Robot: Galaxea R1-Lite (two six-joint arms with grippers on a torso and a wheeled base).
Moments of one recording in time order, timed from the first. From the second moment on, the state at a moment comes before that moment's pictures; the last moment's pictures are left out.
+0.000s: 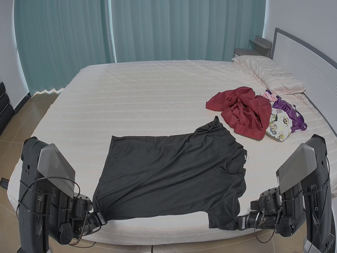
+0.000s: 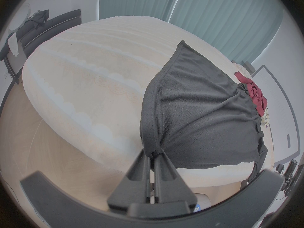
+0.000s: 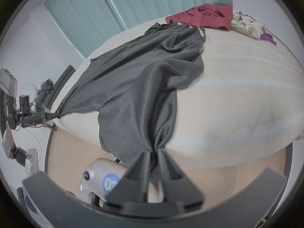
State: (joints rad) left arm -0.25 2.49 -0.05 -1.55 0.13 -0.66; right arm 0.35 2.52 -0.11 -1.55 0.11 0.26
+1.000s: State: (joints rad) left arm -0.30 2.49 -0.02 -1.44 0.17 -0.59; right arm 0.27 2.34 -0.02 -1.21 -0.02 0.19
